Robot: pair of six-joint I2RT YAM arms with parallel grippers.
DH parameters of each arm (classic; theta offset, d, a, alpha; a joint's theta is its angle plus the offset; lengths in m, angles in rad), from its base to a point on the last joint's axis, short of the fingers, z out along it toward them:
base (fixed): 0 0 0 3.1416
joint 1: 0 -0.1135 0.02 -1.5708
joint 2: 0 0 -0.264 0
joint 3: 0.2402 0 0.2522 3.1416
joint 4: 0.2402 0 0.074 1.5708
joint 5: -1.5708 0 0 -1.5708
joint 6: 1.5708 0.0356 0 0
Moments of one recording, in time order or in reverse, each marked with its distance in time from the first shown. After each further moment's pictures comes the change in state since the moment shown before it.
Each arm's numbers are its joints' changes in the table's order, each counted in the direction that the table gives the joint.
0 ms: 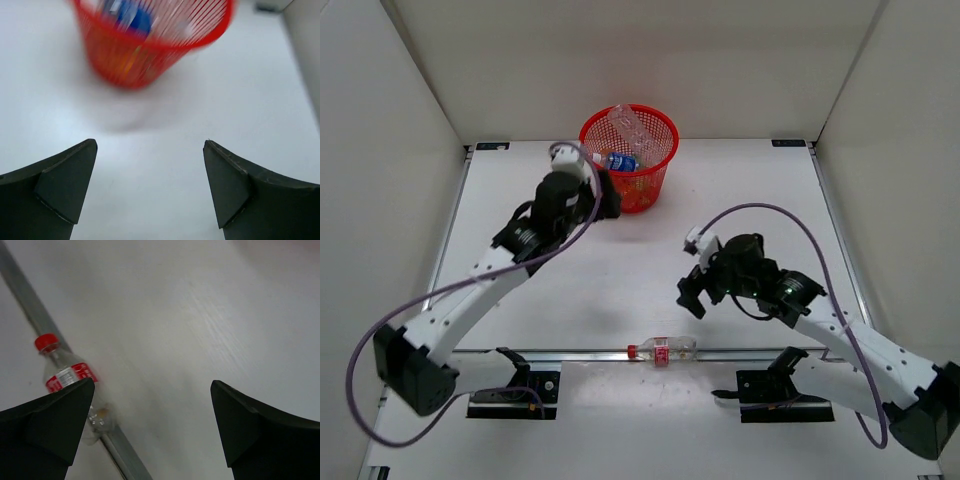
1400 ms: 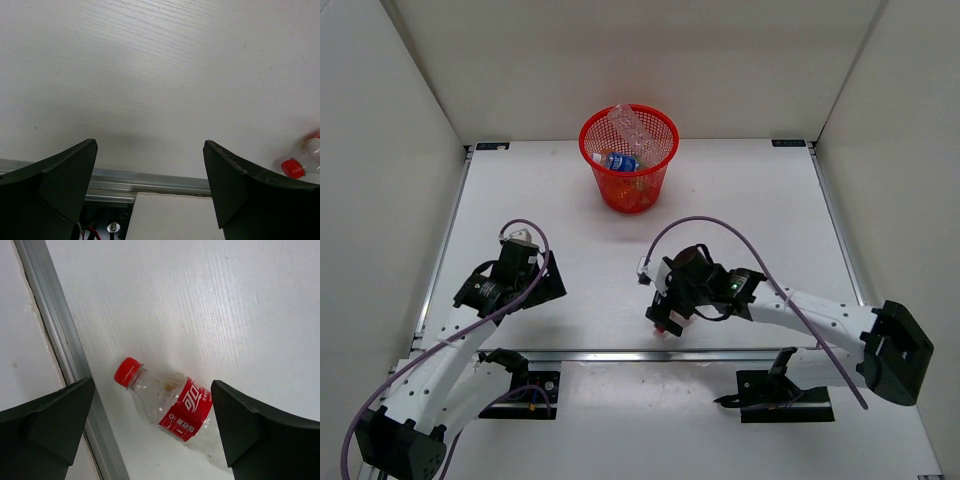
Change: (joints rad) left arm -0.241 0.454 -0.463 0.637 -0.121 -0.175; right arm -0.256 -0.376 0.030 -0.121 0.016 -0.154
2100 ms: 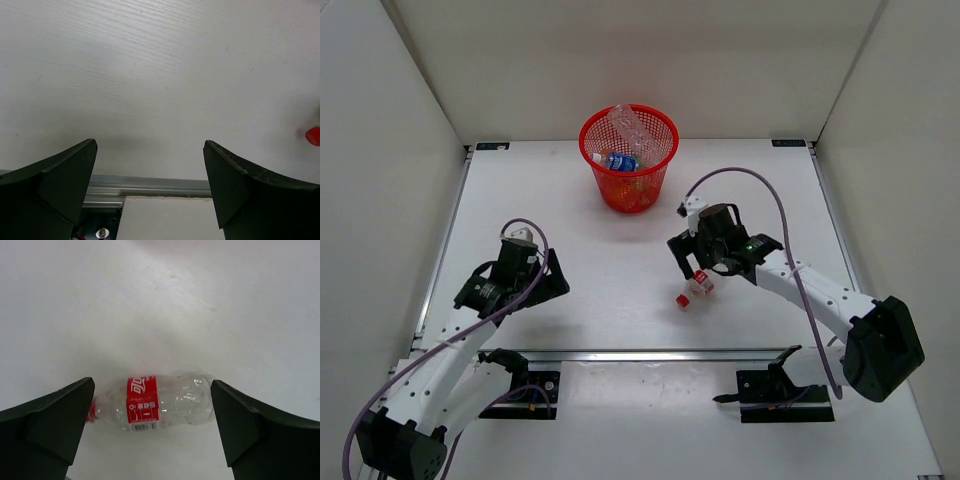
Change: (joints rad) left arm -0.006 0.001 -0.012 -0.050 -0.041 -0.010; right arm 0.338 -0.066 0.137 0.053 -0.215 0.126
